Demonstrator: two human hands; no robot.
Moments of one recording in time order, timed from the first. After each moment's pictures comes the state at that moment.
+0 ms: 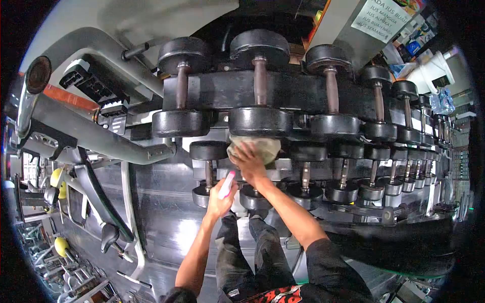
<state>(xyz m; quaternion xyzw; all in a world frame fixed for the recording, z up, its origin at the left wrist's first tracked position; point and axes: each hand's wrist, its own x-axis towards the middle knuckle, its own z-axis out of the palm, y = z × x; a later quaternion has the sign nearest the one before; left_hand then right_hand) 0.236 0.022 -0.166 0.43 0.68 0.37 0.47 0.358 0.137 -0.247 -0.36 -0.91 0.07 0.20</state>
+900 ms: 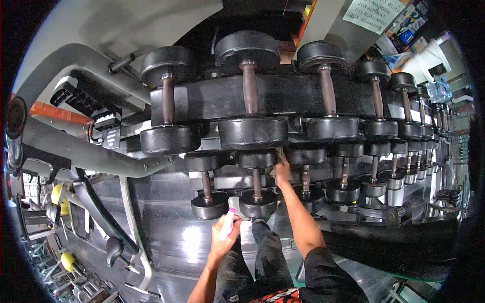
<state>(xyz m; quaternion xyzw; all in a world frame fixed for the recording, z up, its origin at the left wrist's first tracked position) 0.260 -0.035 -0.130 0.45 0.68 0.39 0.43 0.444 0.149 -0.325 -0.68 -0.25 0.56 0.41</state>
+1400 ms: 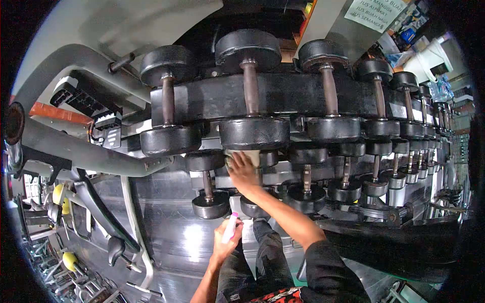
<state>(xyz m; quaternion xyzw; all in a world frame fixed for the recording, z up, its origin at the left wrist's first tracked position) 0.264 -0.045 -0.130 0.38 0.70 0.36 0.49 0.333 0.128 -0.272 -0.41 -0.90 0.10 0.13</state>
